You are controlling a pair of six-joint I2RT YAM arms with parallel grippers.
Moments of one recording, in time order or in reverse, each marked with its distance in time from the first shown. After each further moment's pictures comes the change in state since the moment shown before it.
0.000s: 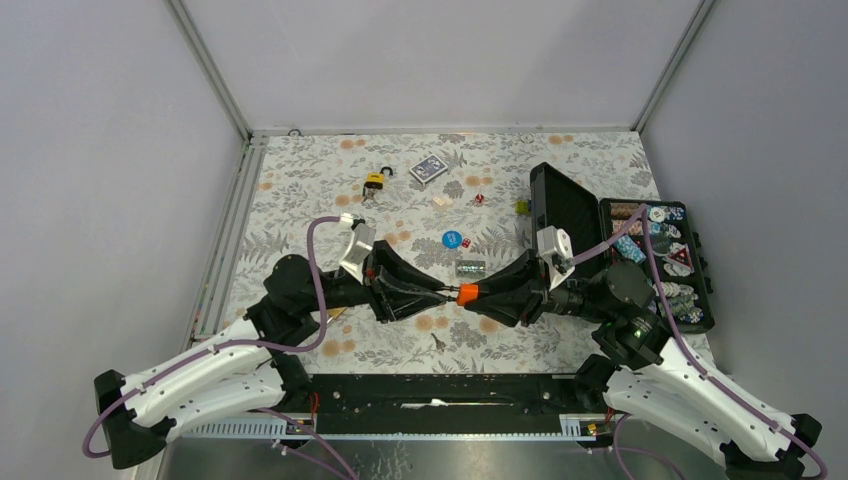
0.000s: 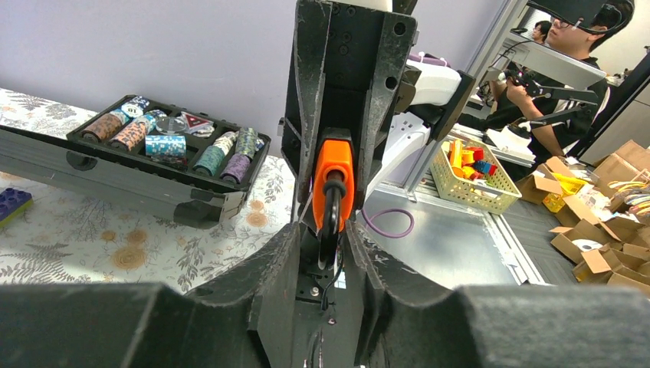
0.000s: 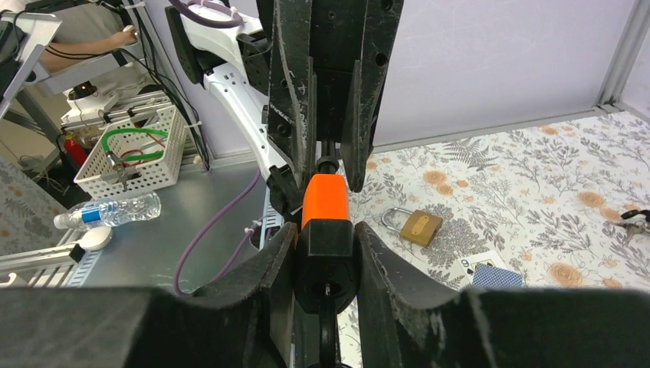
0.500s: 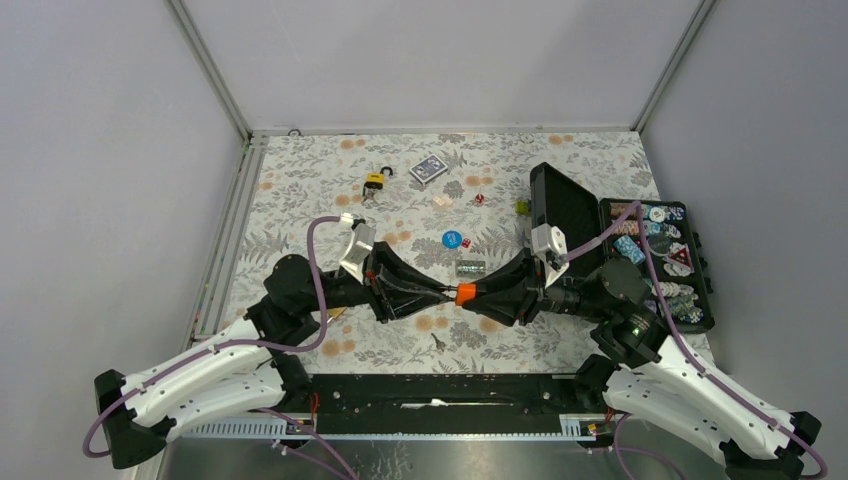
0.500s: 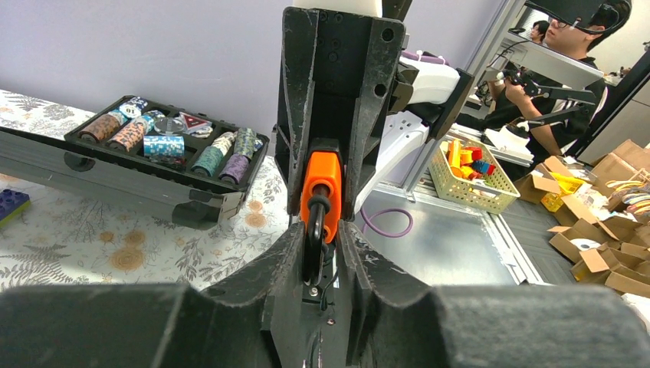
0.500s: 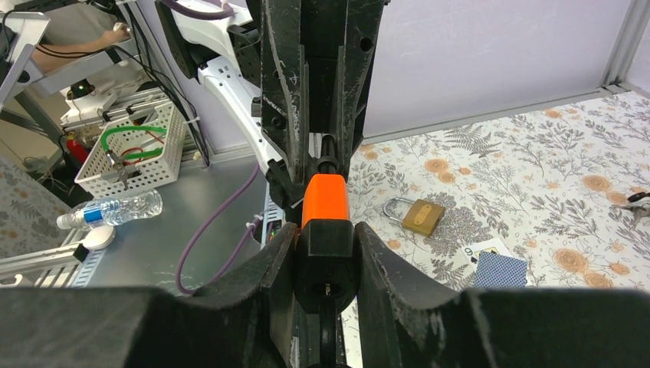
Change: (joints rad) left arm 0.000 0.003 0.000 0.006 0.003 -0.003; right arm 0.000 0.016 0.009 -0.036 0.009 0.009
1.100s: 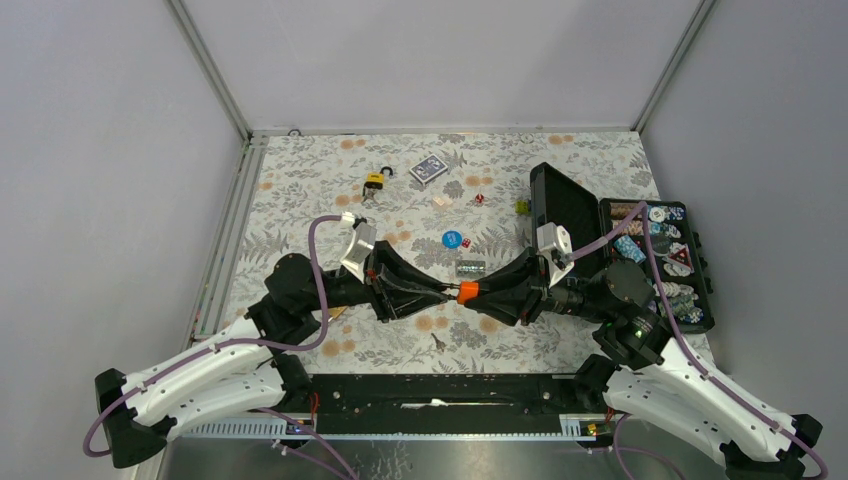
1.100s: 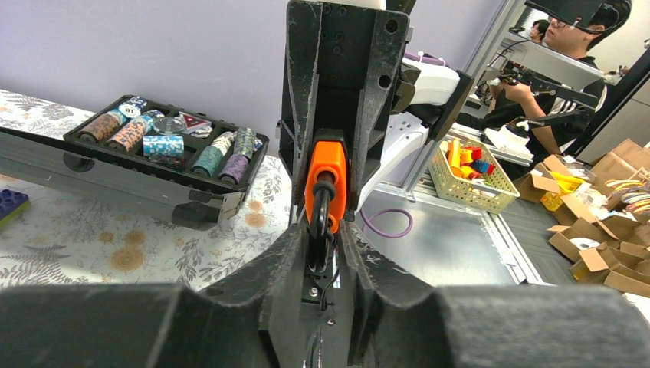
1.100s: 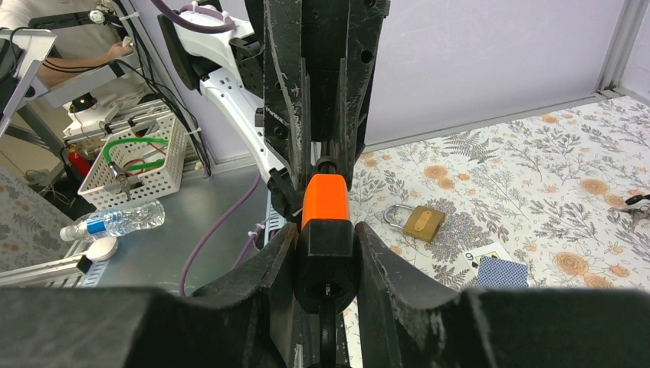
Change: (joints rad) left arm 0.000 0.008 0.006 0.000 0.002 -0.002; right arm 0.000 -0.017 0.000 0.009 0.021 0.026
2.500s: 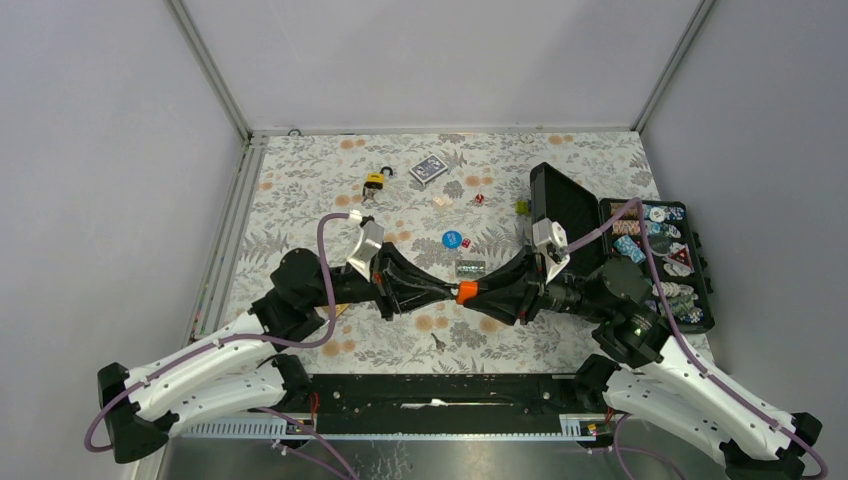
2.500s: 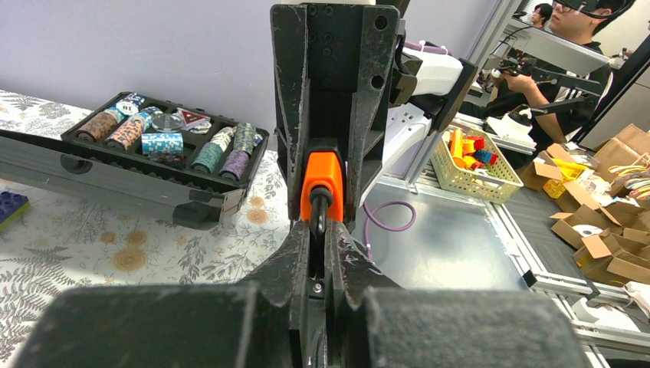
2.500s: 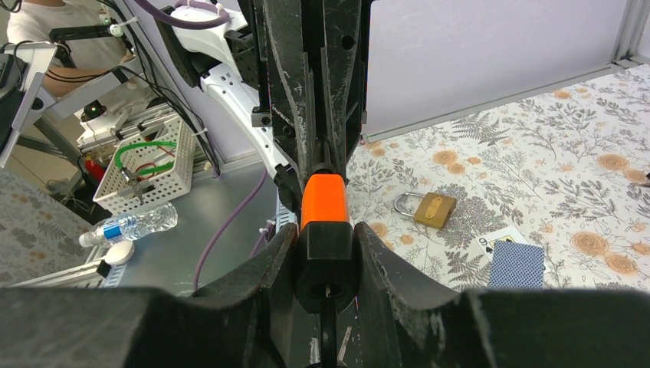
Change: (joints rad) left arm -0.006 0.051 0.029 -0.014 0.023 0.029; right arm -0.001 0.026 0.008 -0.030 0.009 0.052
